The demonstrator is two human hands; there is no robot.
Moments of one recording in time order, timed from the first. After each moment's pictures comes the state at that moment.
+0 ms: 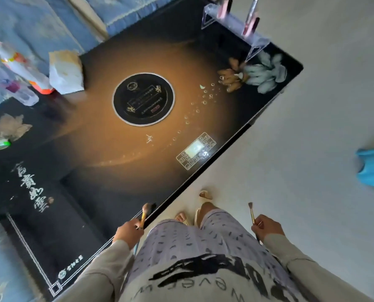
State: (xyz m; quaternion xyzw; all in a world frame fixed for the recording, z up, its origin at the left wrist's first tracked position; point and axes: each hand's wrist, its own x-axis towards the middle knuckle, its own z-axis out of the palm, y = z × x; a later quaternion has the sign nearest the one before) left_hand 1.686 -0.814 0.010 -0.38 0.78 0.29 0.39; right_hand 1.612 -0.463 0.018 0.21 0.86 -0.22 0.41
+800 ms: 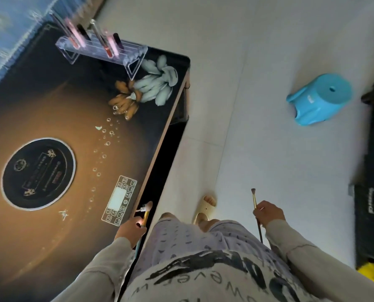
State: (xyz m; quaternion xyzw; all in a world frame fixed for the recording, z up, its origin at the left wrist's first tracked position) left_hand 1.485 -0.629 0.009 -0.15 0.85 0.16 0.48; right_hand 1.560 -0.280 0.010 0.44 0.78 -0.32 0.32
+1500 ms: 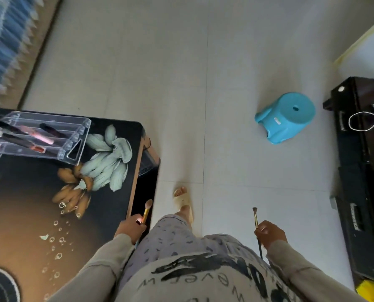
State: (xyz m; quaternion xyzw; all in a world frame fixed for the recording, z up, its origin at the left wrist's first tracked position) left_hand 1.211 -0.437 -0.004 -0.03 0.87 0.09 0.49; right_hand 1.401 -0.137 0.007 0.57 0.69 -0.33 0.30
